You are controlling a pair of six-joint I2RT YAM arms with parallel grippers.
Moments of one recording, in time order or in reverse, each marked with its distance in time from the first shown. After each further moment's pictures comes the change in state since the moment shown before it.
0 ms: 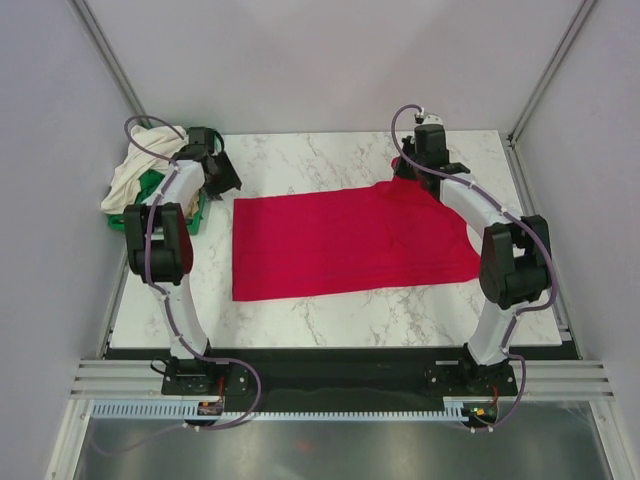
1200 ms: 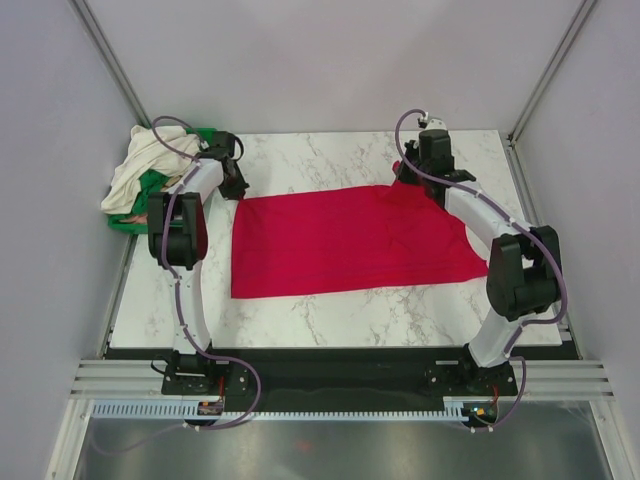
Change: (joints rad) left arm -0.063 0.228 0.147 -0.007 -0.085 0.008; right arm 0.003 -0.099 -0.098 0.027 -0.023 0.006
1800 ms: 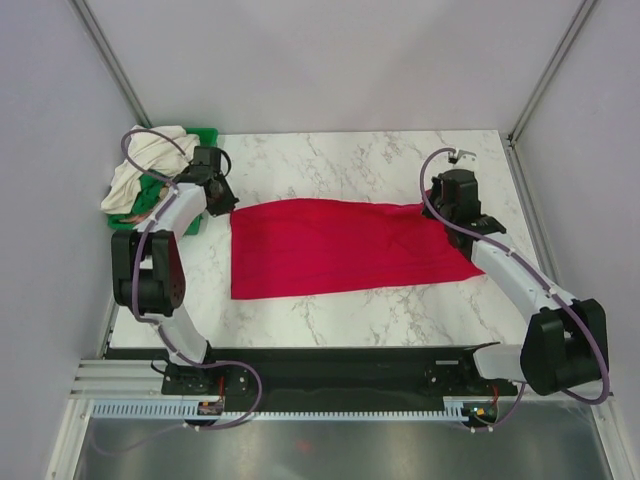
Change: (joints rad) left arm -0.003 -0.465 -0.444 0.067 -0.017 -0.039; right arm 0.000 -0.439 -0.401 -0.002 0.169 0.012
